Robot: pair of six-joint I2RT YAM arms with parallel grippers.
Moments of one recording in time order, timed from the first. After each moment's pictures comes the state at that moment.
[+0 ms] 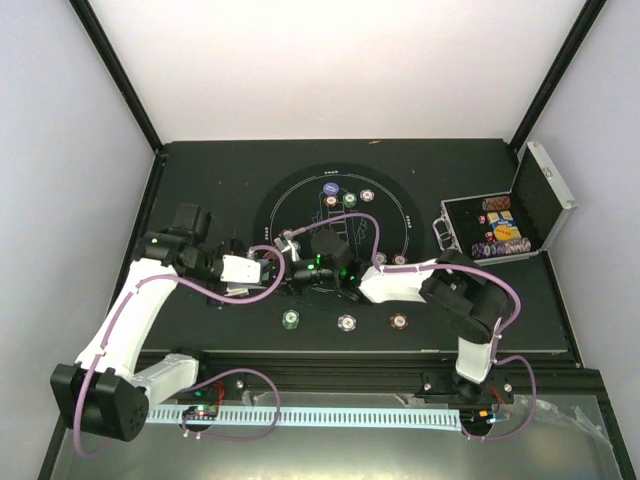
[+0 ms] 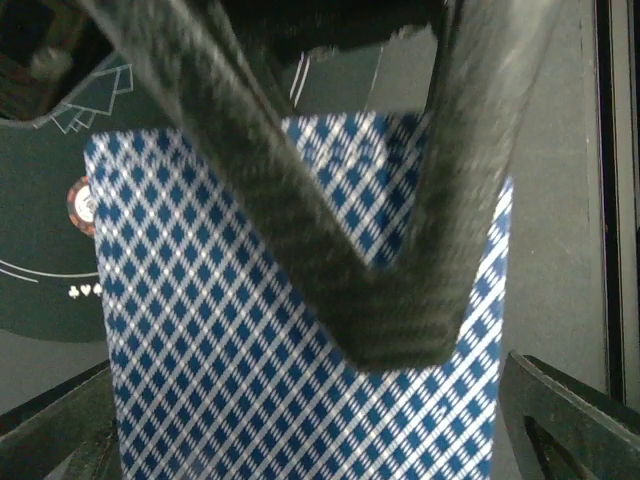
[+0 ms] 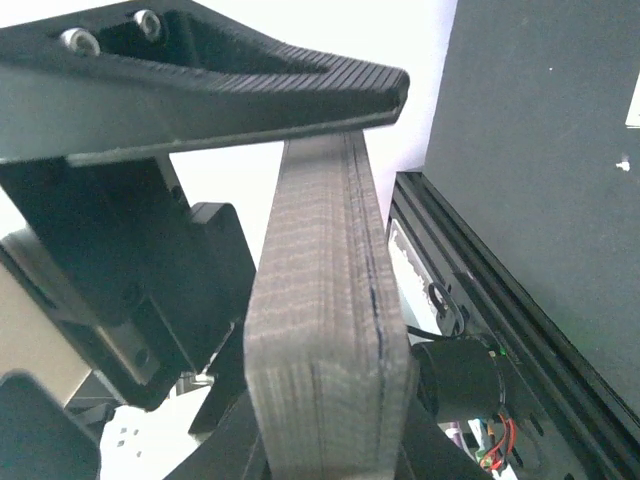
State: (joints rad) left arm -0.16 1.08 0.98 -1.15 0.44 1.40; right arm 0.99 1.84 0.97 0.70 -0.71 1.41
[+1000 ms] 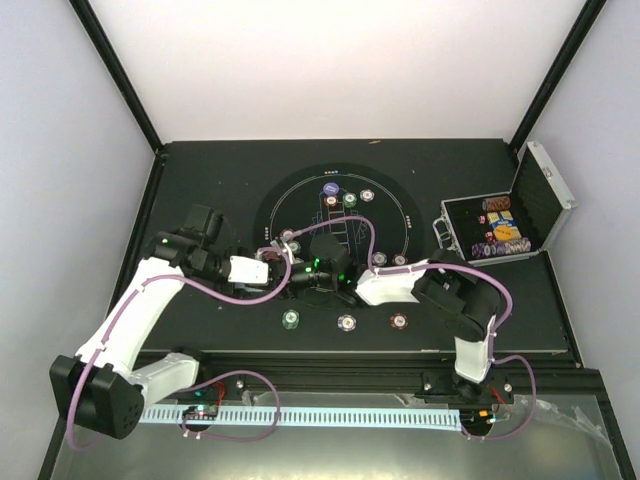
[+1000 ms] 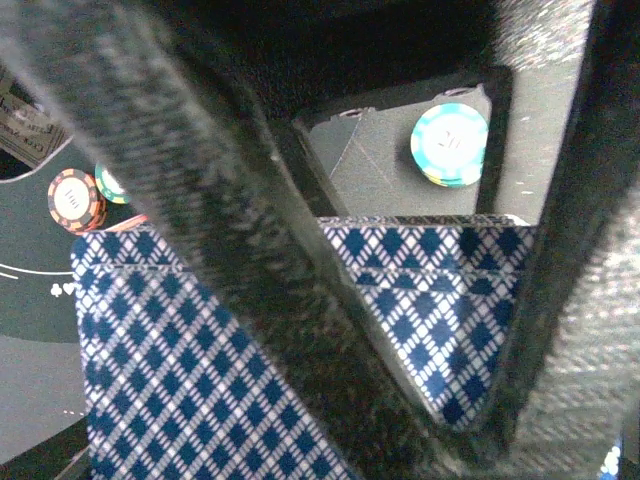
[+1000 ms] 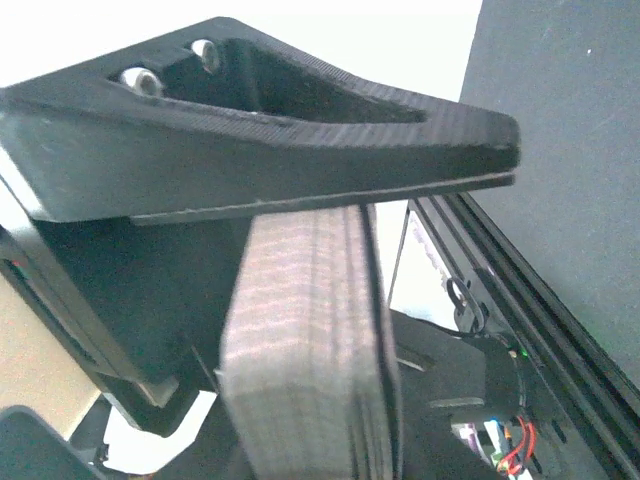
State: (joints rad) left arm -0.25 1.09 0.96 -1.10 0.38 1.28; right arm 1.00 1.88 0.97 0.81 -0.72 1.45
